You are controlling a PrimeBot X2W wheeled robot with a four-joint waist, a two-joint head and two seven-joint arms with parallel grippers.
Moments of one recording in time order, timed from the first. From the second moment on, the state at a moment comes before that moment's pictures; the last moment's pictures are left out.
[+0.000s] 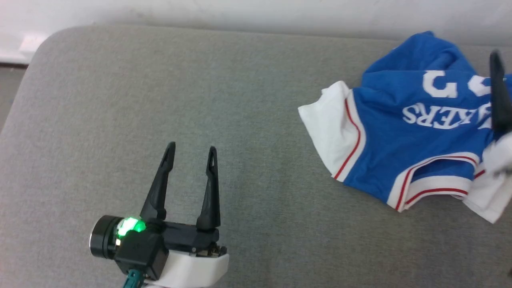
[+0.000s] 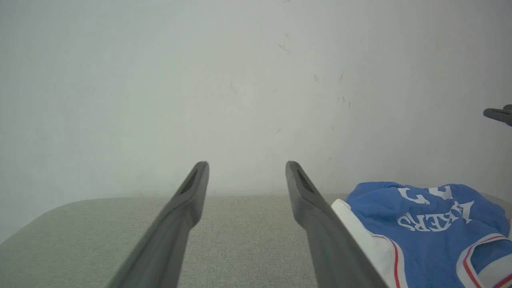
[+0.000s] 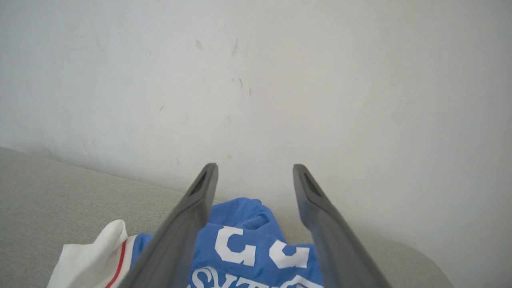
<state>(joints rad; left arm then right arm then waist) 0.01 0.06 -0.26 -0.30 -0.05 0.12 -0.26 -0.34 -0.25 -0.17 -0.17 0.09 0.13 0.21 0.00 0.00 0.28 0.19</state>
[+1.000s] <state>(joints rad) -0.60 0.20 -0.41 0.21 -0.10 -0.12 0.23 0.09 -0.05 -0.27 -0.36 0.21 0.13 -0.08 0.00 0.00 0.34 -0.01</state>
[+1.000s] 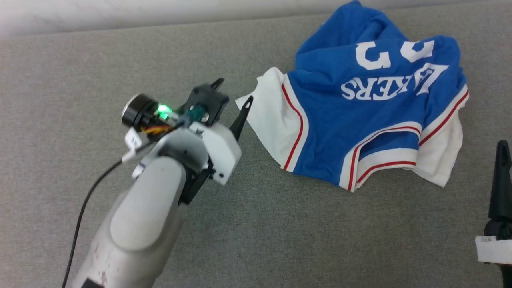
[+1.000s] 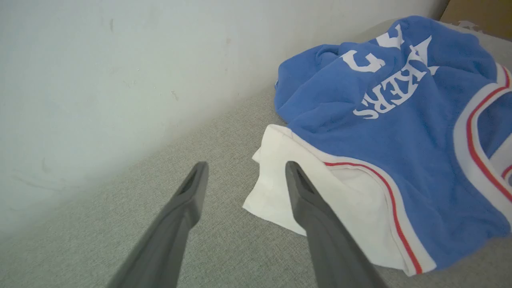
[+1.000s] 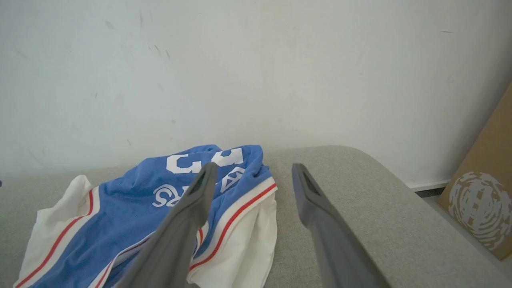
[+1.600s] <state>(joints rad) -0.86 0.22 -0.58 0.52 -0.27 -0.12 0.40 0.07 -0.05 -0.25 -0.34 0.21 0.13 -0.08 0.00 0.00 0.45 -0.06</state>
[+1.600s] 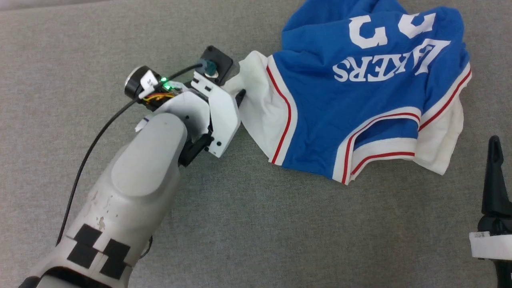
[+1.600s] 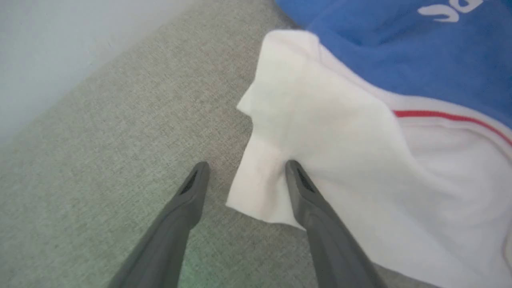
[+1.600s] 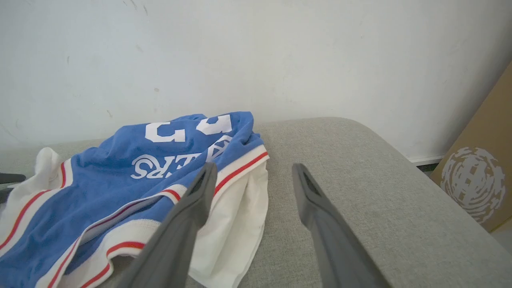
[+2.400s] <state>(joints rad) -0.84 0.27 -0.62 0.40 -0.42 -0.10 0.68 0.05 -0.05 -0.23 -0.30 0.22 0.13 -0.08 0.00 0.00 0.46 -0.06</state>
